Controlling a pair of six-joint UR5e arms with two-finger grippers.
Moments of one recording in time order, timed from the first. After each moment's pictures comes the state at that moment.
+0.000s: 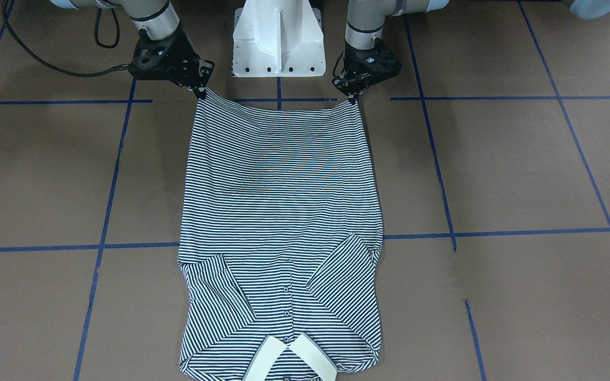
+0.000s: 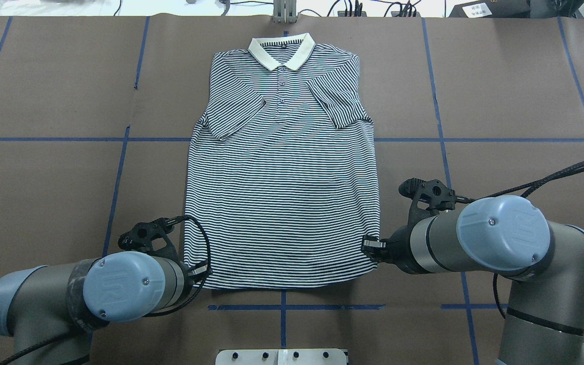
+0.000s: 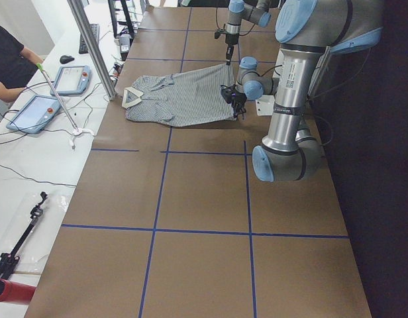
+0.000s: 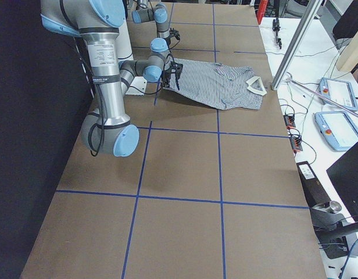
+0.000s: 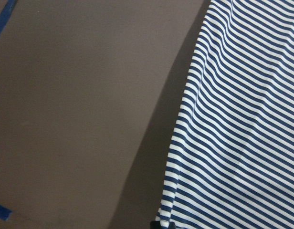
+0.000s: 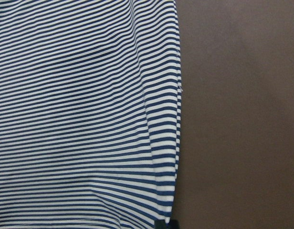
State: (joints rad) left arm -0.22 -1.90 -2.11 -1.47 -1.61 -1.85; right arm 0.37 -1.37 2.18 -1.41 1.82 1.58
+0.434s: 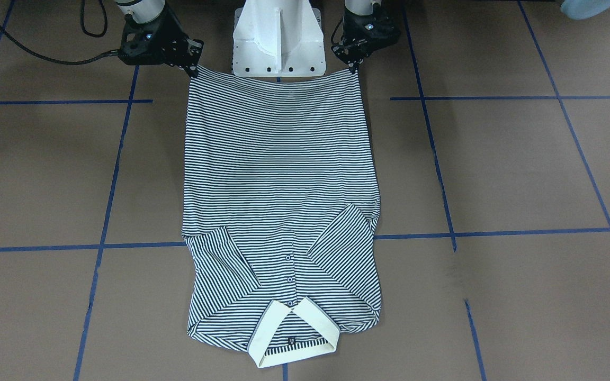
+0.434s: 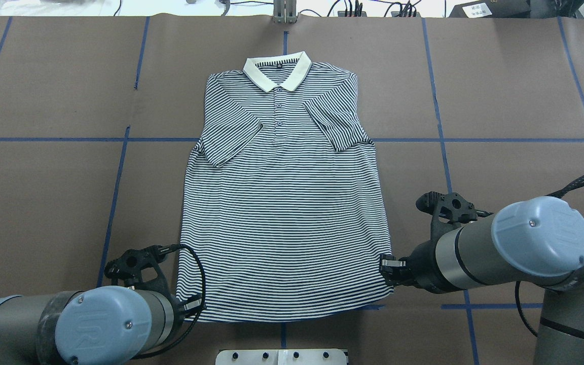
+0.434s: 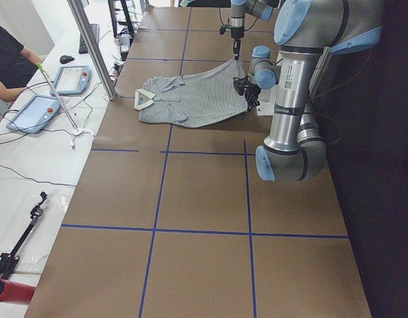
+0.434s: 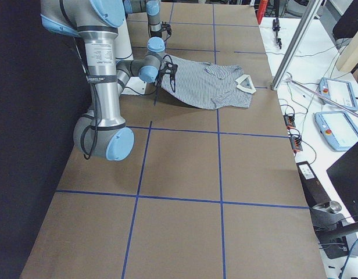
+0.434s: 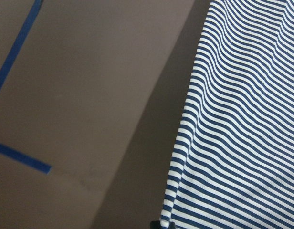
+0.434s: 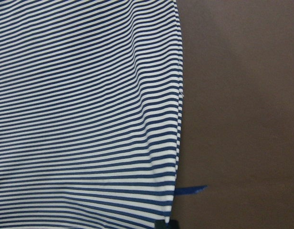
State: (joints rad) left arm -0.11 -1.89 -2.27 -1.30 -1.61 -1.86; right arm 0.37 -1.47 2.28 -1.40 1.95 1.58
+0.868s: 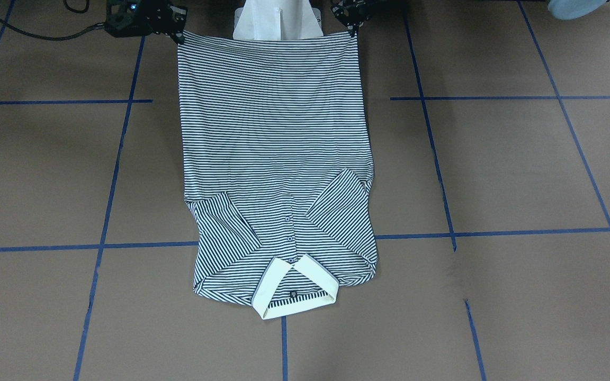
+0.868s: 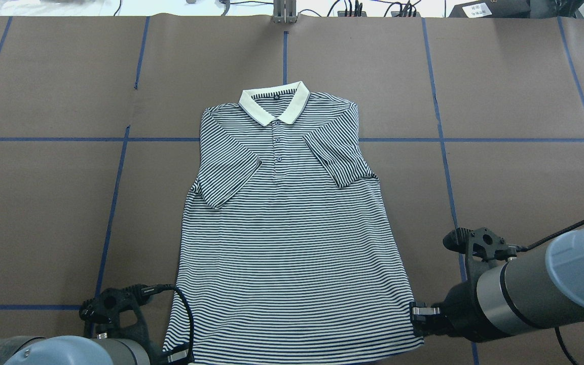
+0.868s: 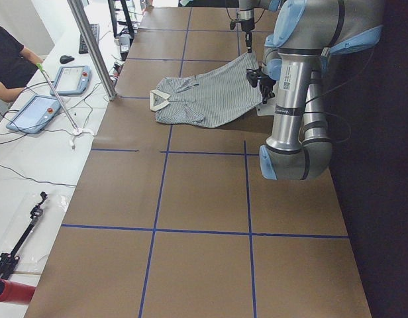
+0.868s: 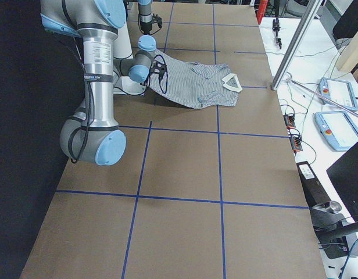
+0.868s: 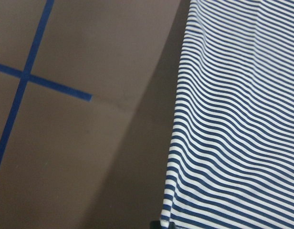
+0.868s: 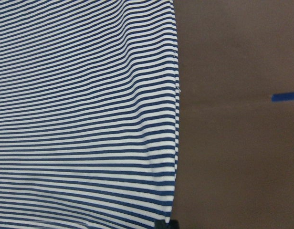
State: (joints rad) left arm 0.00 -1.89 -2.43 -1.18 -1.62 -1.89; right arm 0.28 -1.60 2.41 -1.40 2.01 1.59
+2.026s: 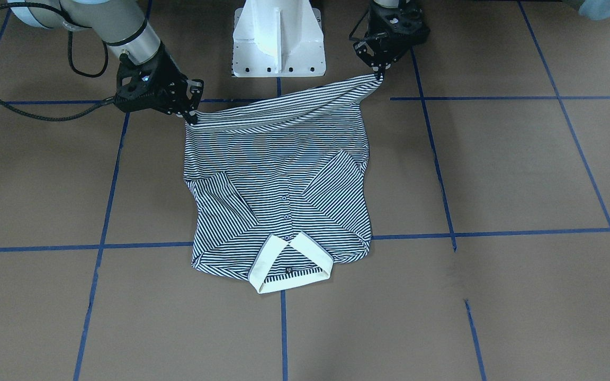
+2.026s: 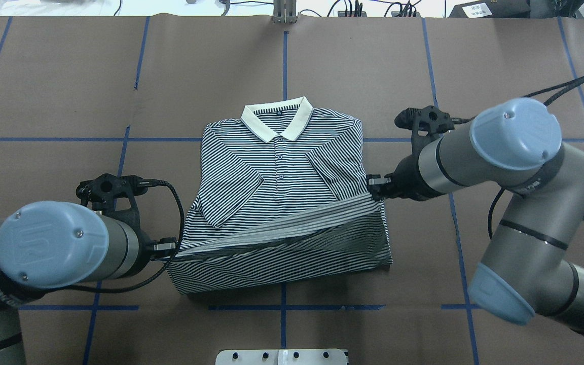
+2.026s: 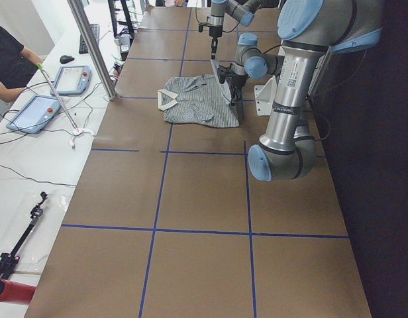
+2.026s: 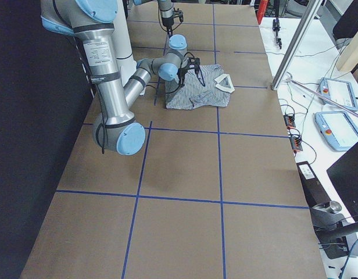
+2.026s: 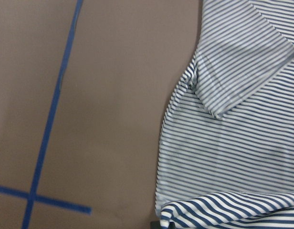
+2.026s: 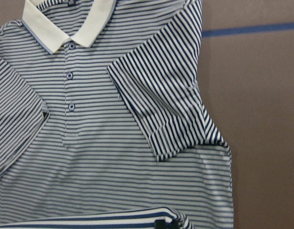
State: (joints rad) left arm -0.37 -1.93 -2.29 -1.20 -1.65 -1.45; right arm 0.64 -1.23 2.03 -1.40 1.98 1.20
